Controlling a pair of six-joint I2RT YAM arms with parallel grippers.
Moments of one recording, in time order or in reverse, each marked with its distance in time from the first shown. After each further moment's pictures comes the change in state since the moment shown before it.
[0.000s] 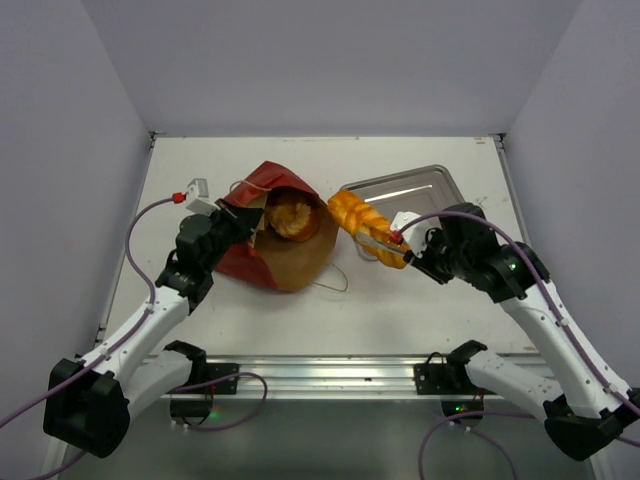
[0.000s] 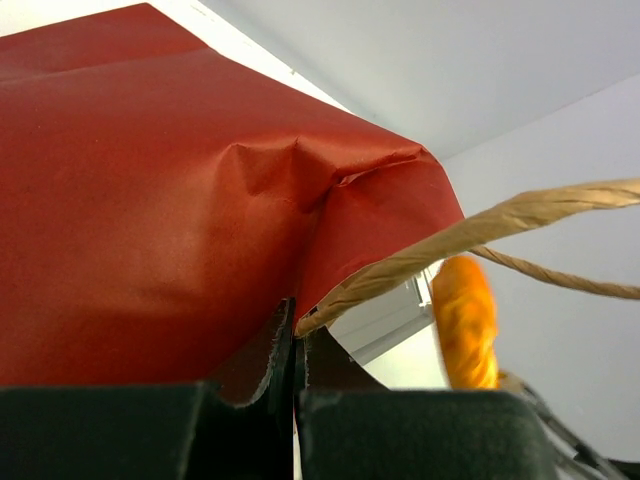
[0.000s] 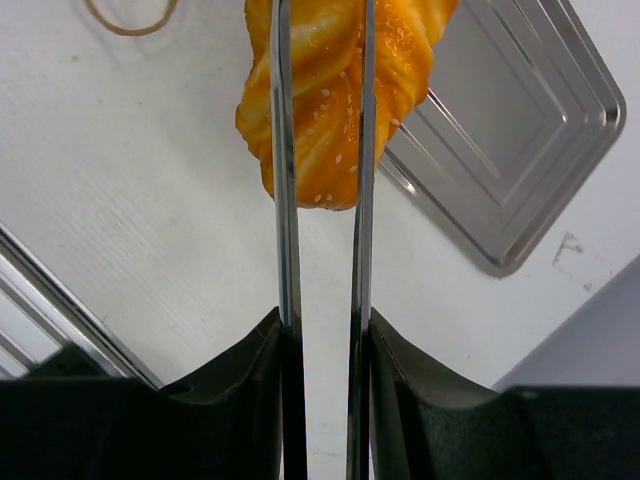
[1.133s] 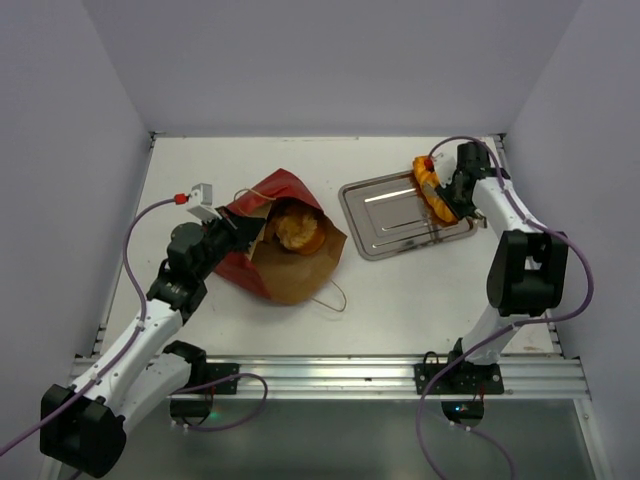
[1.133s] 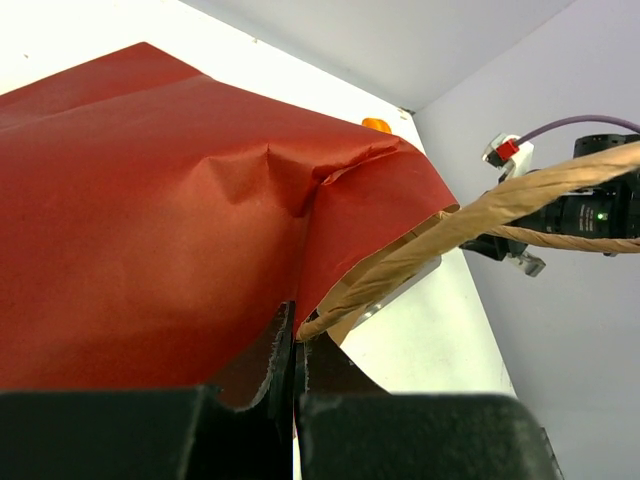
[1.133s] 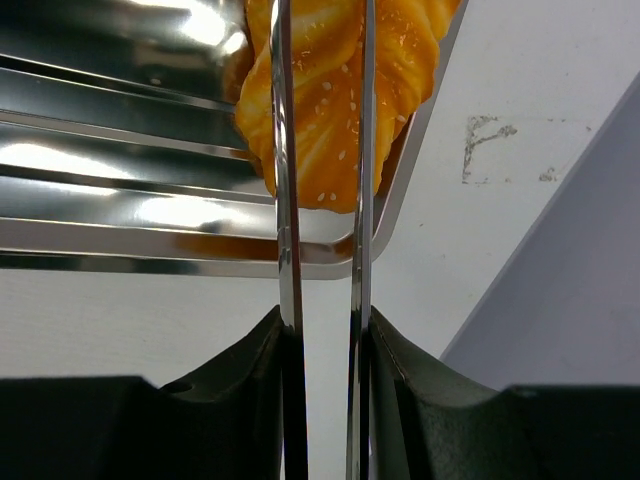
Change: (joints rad) left arm 0.000 -0.125 -0.021 -0.078 0.131 0.141; right arm -0.583 0.805 0.211 0.418 0.134 -0.055
